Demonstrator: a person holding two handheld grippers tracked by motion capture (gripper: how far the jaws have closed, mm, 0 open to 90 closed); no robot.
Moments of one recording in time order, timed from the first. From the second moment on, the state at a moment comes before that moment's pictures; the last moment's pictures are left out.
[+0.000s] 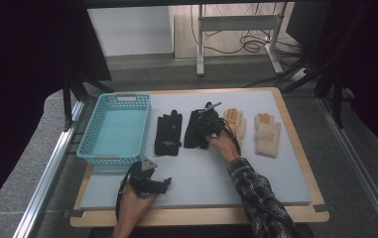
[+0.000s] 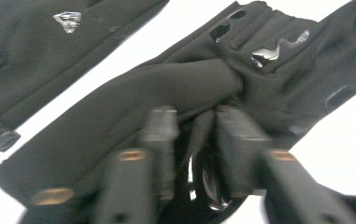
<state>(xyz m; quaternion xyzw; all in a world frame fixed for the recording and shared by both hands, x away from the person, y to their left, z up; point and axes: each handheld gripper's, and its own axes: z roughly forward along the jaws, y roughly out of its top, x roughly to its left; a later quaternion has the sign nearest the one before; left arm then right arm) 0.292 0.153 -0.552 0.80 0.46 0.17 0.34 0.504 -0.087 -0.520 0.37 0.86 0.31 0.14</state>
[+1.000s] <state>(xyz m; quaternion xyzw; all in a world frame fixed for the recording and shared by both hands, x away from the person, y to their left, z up) 0.292 0.153 -0.552 0.80 0.46 0.17 0.35 0.387 -0.124 -0.452 0.30 0.86 0.40 0.12</state>
